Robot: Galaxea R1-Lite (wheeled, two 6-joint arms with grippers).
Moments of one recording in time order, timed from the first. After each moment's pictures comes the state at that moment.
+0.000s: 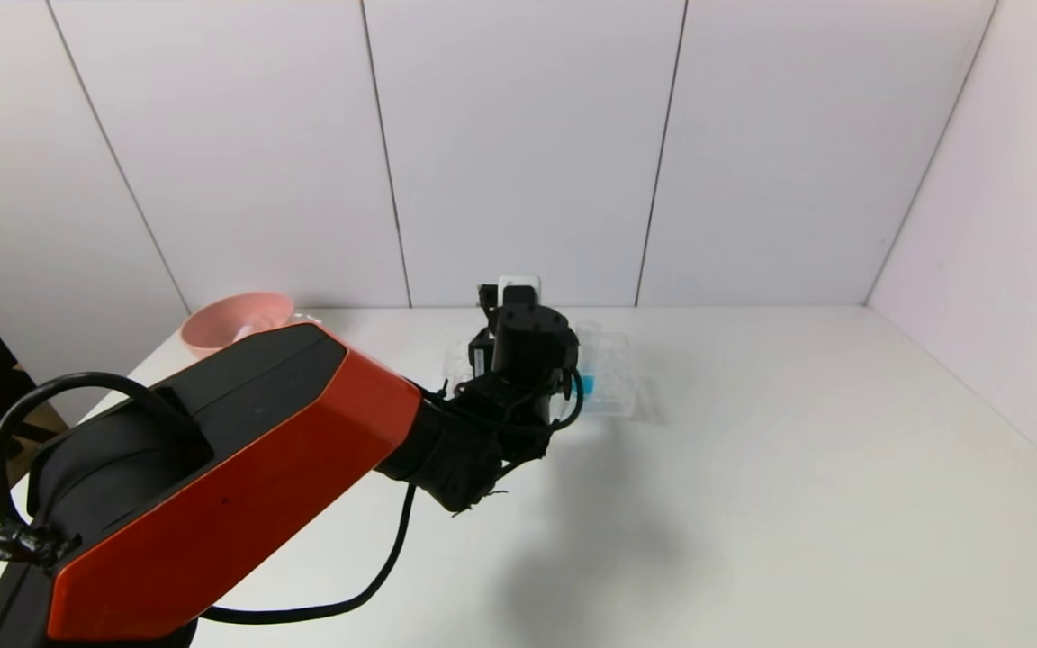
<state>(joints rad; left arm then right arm) -0.74 2.35 -1.41 -0.83 0.64 -0.16 0.00 0.00 0.00 0.00 -0.04 0.09</state>
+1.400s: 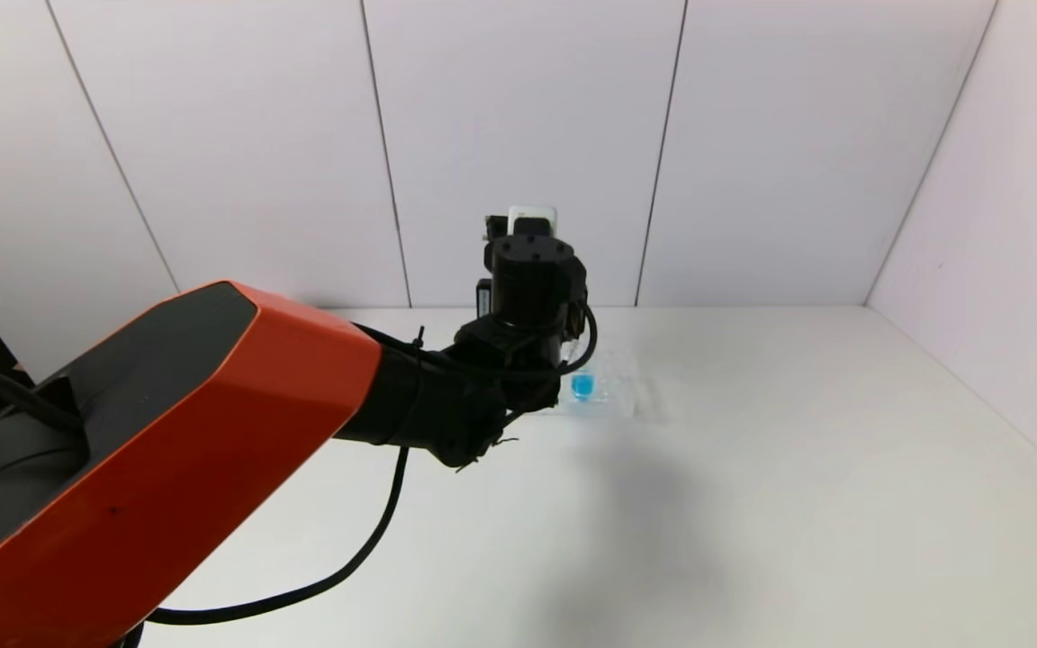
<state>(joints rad) -0.76 2.25 -1.53 -0.73 0.64 -0.05 0.00 0.00 0.00 0.00 -0.04 0.09</state>
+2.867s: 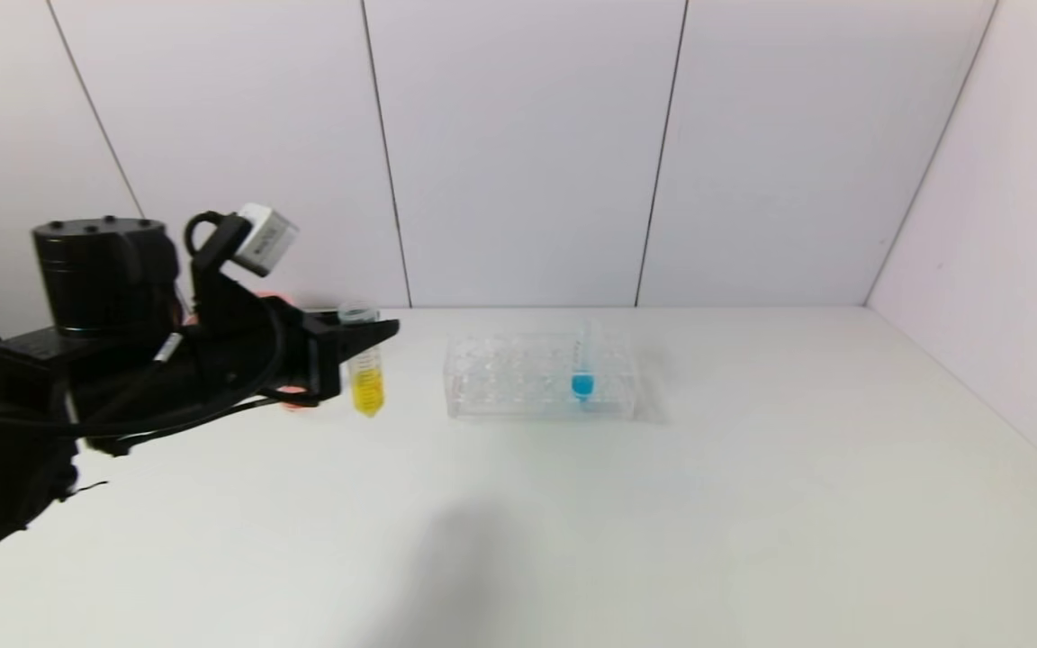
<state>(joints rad) -0.24 1.57 -0.73 -0.68 -0.49 0.00 0.00 0.00 0.00 0.00 -0.04 0.09</state>
